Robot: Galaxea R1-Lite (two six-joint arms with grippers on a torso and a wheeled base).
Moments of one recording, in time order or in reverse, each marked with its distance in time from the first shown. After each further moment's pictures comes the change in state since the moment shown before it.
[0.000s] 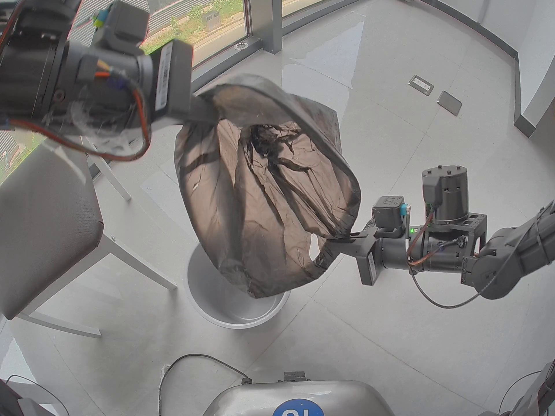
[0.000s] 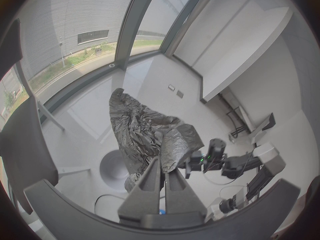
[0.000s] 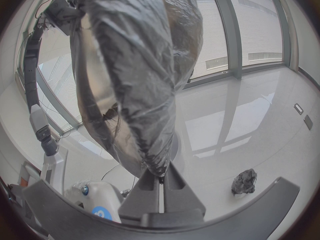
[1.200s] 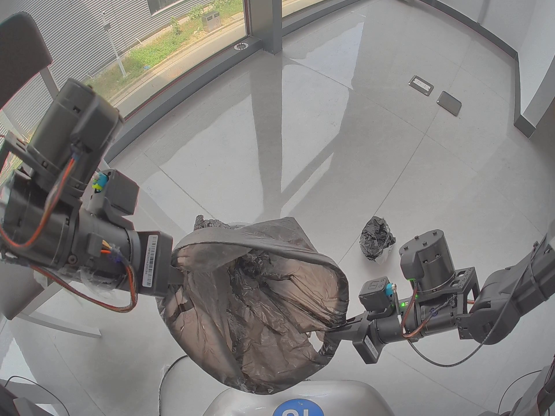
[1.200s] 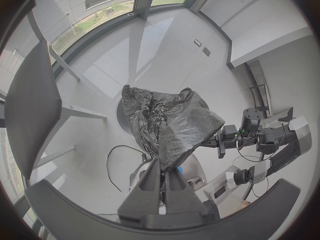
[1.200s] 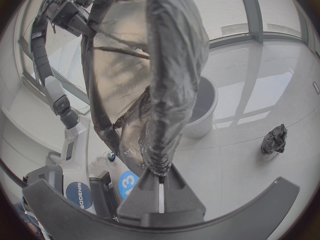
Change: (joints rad) left arm 0.064 -0.087 0.473 0.061 -0.060 -0.119; right arm 0.124 -0.011 0.216 0.142 0.004 0.004
